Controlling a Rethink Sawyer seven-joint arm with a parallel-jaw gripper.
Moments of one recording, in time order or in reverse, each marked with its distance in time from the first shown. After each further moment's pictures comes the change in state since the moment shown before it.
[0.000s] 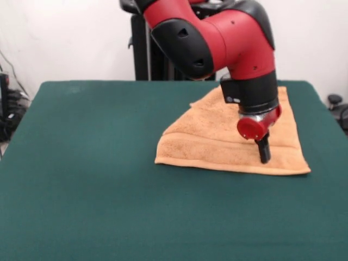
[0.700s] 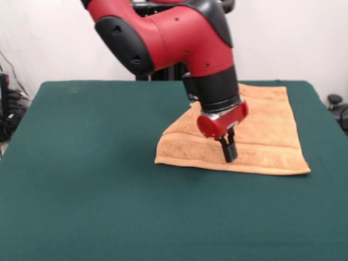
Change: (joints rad) arm -0.197 0.000 0.053 0.047 0.031 0.000 0.000
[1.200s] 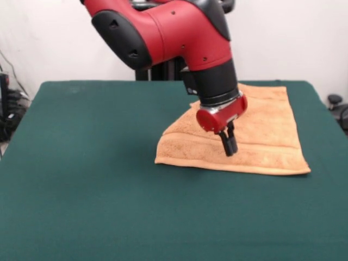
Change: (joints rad) arm -0.015 -0.017 0.022 0.039 0.007 0.000 0.000
